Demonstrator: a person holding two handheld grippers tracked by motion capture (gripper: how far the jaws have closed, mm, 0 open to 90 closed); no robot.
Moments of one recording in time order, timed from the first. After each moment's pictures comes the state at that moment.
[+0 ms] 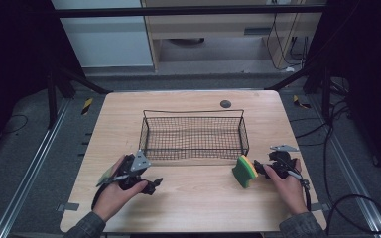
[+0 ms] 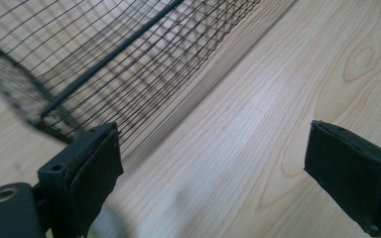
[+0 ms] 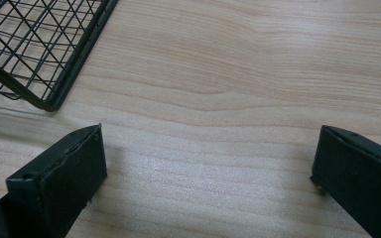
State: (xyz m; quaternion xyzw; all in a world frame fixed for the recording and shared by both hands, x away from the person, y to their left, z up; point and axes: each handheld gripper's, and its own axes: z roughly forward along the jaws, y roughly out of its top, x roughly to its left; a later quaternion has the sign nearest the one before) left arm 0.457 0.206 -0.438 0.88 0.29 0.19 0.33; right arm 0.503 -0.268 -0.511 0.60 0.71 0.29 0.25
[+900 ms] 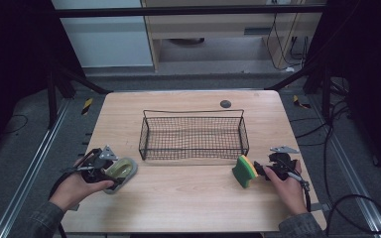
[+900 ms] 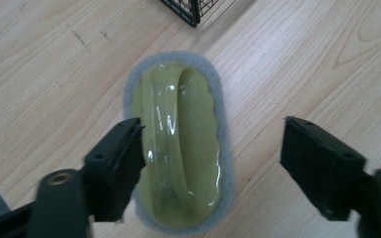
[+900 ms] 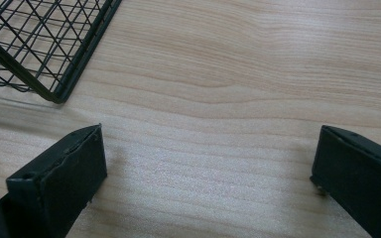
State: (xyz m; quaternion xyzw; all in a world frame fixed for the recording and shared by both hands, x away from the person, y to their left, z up) left arm 0.467 0.287 -0.411 0.91 0.34 0.14 0.19; right arm 0.498 -0.267 -0.512 0.59 0.71 0.30 0.25
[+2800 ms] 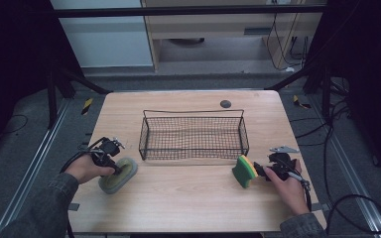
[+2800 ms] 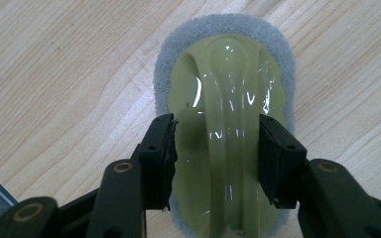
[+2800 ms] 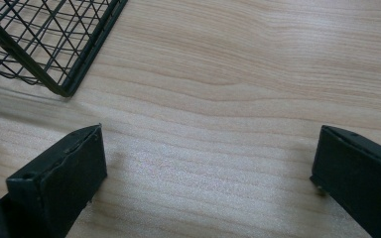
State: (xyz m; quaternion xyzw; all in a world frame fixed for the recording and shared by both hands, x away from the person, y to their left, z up) left arm 0.526 0.283 -0.431 0.92 0.38 0.07 0.08; right arm 0.498 -0.268 -0.511 0.58 0.72 0.30 0.24
